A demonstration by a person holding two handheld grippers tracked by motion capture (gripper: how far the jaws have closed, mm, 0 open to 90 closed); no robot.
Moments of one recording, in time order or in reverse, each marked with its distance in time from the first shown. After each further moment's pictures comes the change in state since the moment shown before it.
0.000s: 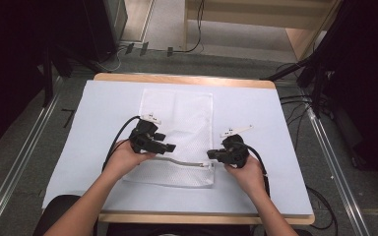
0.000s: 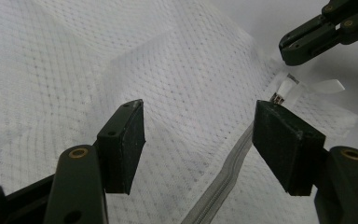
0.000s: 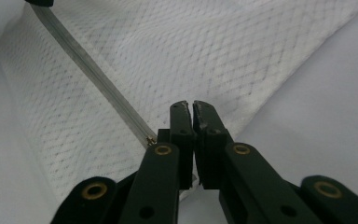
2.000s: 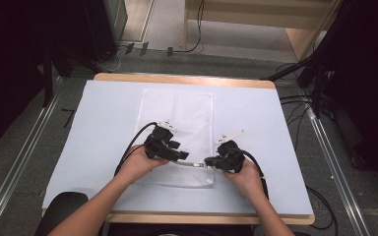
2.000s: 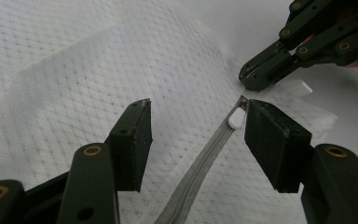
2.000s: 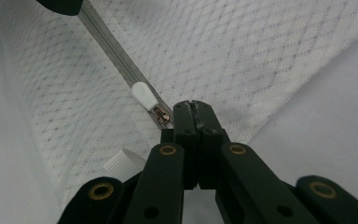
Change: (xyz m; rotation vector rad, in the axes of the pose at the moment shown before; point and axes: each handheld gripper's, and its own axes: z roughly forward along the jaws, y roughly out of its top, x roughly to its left) left arm -0.029 0.005 0.031 0.037 -0.066 0.034; right arm 0.004 -0.011 0.014 0.069 0.027 -0.089
